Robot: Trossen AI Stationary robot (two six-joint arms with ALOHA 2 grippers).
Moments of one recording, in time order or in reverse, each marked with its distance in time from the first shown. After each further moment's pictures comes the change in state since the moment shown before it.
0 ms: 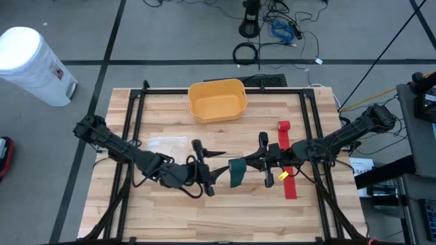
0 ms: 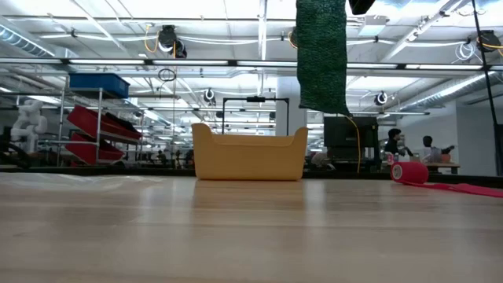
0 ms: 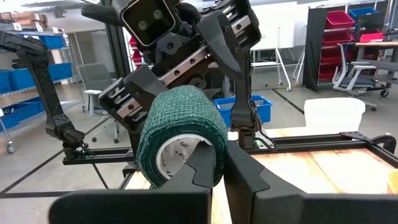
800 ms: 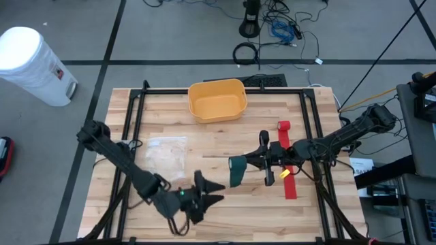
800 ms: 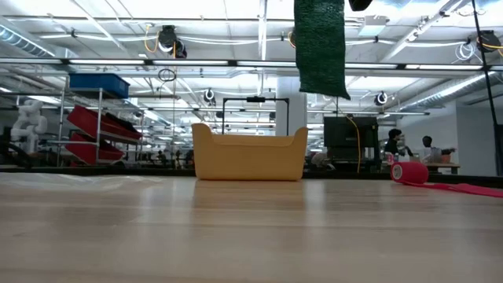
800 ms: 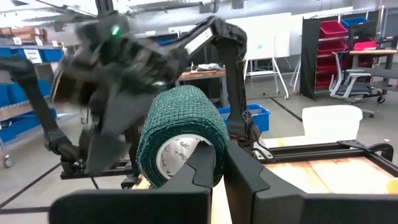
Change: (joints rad) left arm -0.180 0.104 -0.001 0.057 0.014 0.512; right arm -0.006 -0.004 0.000 0.047 0.010 0.000
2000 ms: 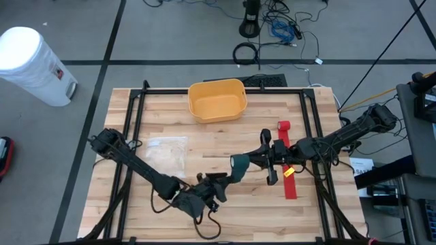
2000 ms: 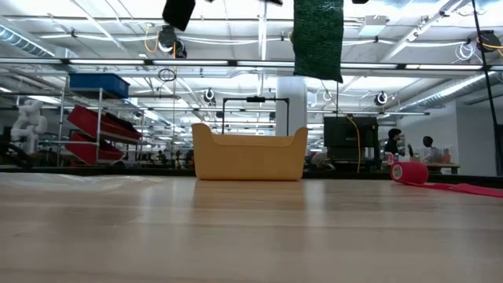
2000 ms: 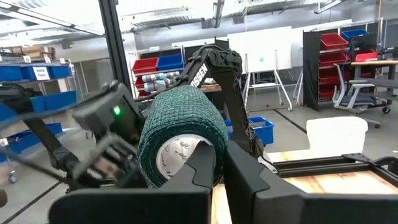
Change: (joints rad) left arm 0.091 0.175 0.001 0.011 -0.237 0.974; right arm 0.002 -0.019 0.000 0.044 -0.005 -0.003
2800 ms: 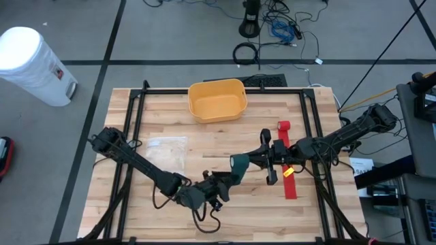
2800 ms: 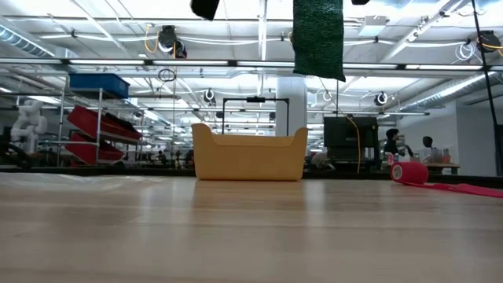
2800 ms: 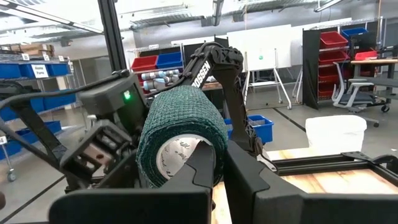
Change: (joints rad) left arm 0.034 0.000 0.000 0.179 0.111 0.136; right arm -0.002 0.000 0.000 -0.008 0.000 0.000
